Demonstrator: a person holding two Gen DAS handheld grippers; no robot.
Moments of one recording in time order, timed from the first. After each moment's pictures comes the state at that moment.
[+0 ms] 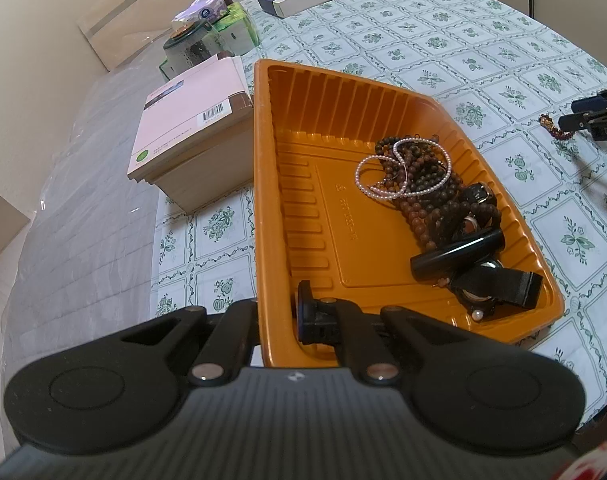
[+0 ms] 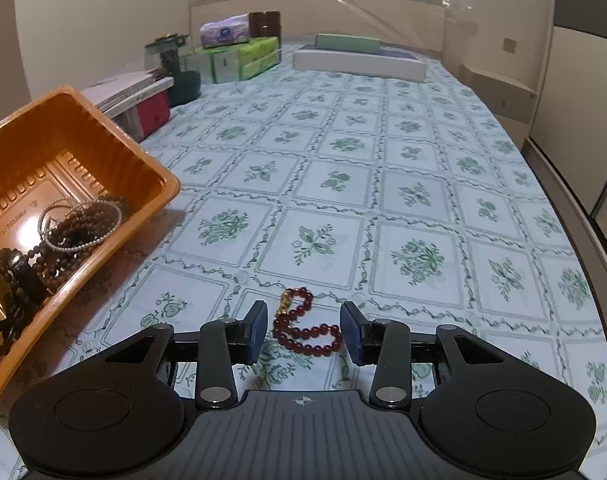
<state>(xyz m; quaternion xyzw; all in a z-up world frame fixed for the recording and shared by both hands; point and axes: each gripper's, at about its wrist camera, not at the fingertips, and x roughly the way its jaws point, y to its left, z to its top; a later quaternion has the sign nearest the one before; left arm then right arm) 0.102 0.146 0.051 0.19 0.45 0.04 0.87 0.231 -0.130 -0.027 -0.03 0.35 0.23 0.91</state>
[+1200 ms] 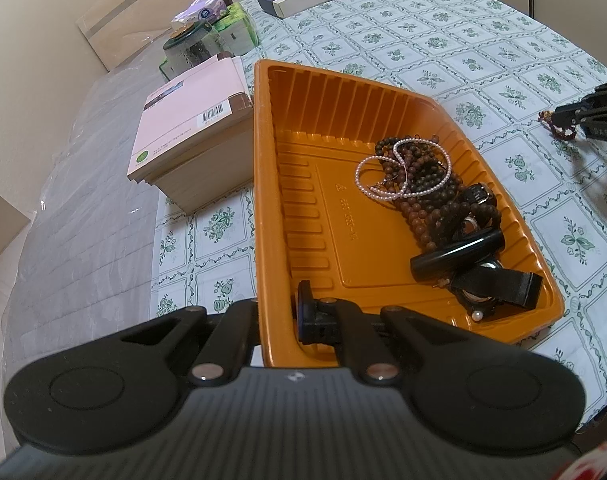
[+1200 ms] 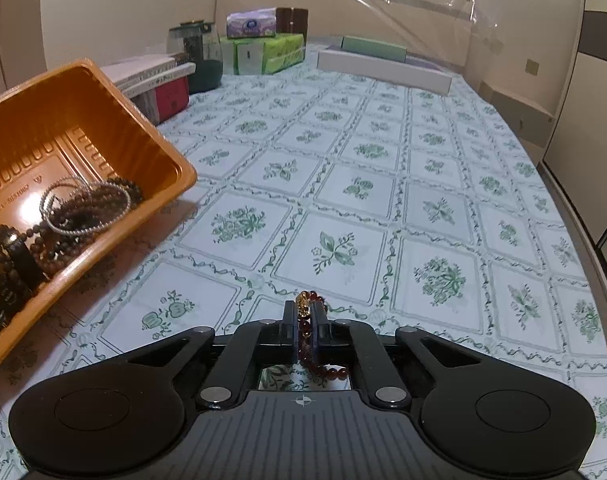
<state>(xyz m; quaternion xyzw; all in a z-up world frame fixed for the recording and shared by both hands) 0.102 0.146 0.052 0.19 0.45 0.04 0.87 0.235 -0.113 -0.031 -0.06 0.34 0.25 0.91</state>
